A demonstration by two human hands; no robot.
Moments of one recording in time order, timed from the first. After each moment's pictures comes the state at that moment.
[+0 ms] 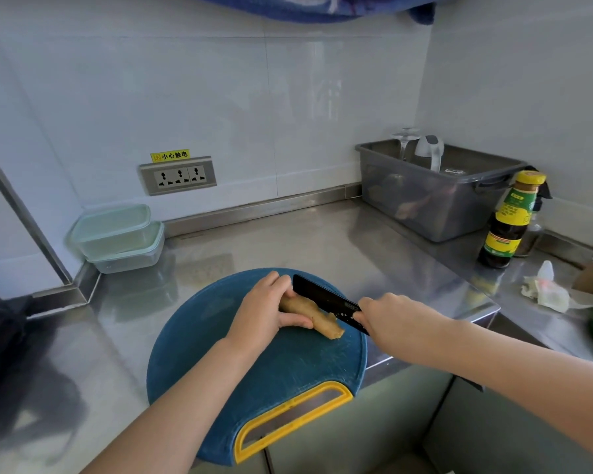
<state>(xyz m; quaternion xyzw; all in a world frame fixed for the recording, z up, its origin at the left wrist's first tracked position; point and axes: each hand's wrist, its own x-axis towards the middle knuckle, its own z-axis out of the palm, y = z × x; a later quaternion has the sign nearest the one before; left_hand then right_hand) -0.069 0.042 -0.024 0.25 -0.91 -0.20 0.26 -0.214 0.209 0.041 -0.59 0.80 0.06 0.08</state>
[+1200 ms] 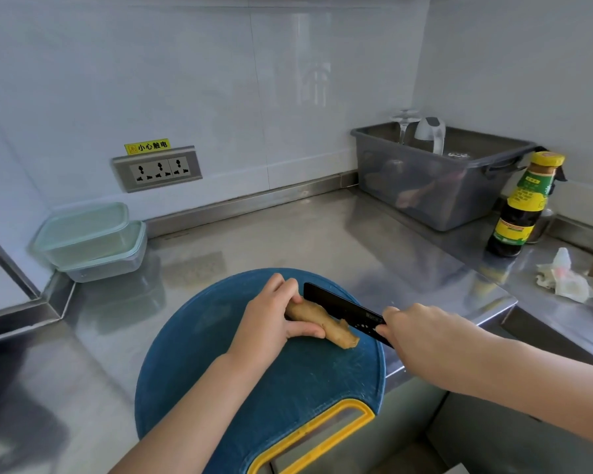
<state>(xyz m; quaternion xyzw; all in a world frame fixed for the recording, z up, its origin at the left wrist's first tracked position) -0.075 0.035 -0.035 0.22 -0.91 -0.24 0.27 -0.214 0.215 0.031 -0.56 0.82 0.11 0.07</state>
